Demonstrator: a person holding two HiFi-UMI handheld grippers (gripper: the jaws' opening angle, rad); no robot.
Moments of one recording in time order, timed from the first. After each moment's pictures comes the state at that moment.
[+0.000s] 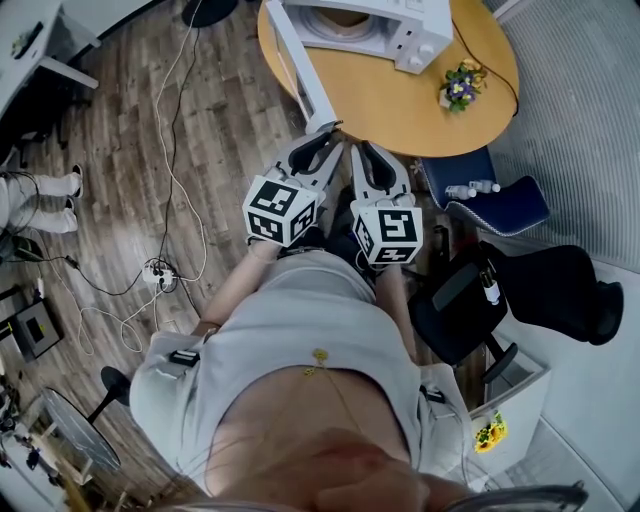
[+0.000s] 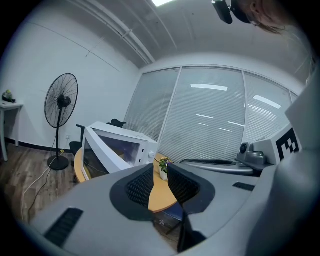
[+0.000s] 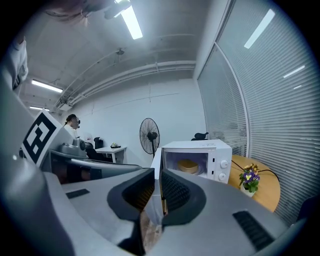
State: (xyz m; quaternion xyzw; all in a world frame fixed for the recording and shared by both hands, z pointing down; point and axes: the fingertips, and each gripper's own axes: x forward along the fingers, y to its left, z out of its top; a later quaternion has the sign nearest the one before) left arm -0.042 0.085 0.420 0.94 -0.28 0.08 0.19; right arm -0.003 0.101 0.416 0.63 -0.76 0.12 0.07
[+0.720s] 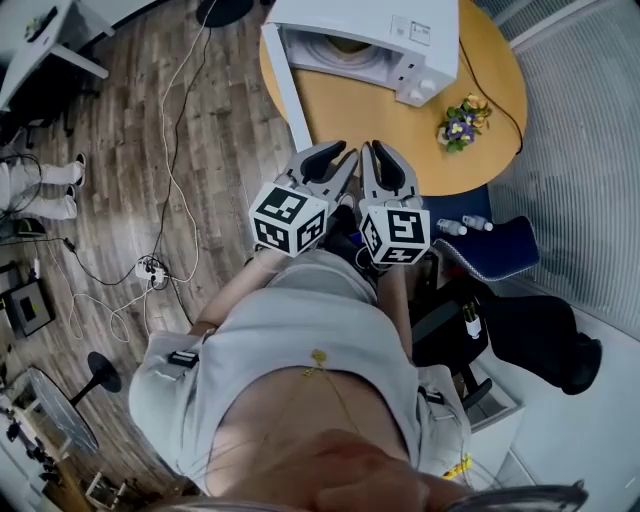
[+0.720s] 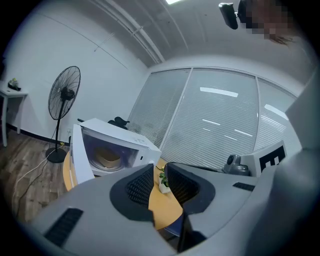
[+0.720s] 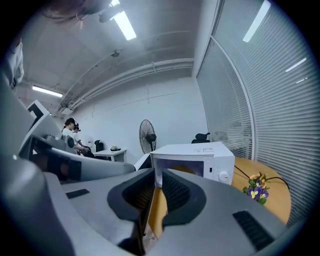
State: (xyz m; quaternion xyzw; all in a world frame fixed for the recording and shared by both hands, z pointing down) left arm 0.028 0.026 0.402 0.93 -0.30 0.05 0.23; right arm 0.067 0.019 0.410 0.62 -0.77 0.12 0.06
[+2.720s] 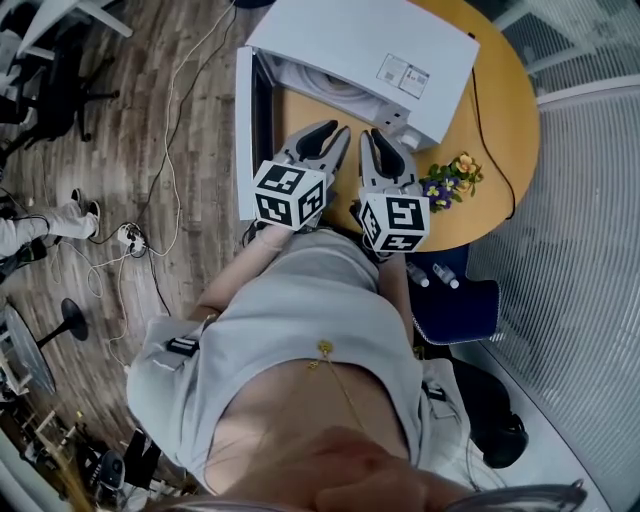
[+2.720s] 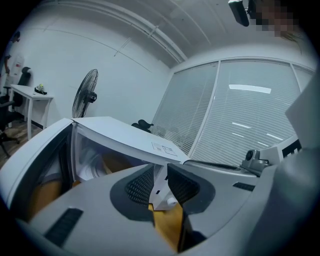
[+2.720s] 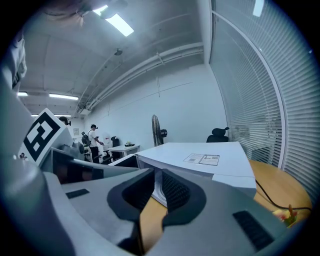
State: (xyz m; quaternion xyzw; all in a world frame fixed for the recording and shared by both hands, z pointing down) left arm 0.105 -0.132 0.439 0.86 -0.44 0.05 0.26; right arm 0.153 -0.127 0.428 0.51 -0.84 0.13 0.08
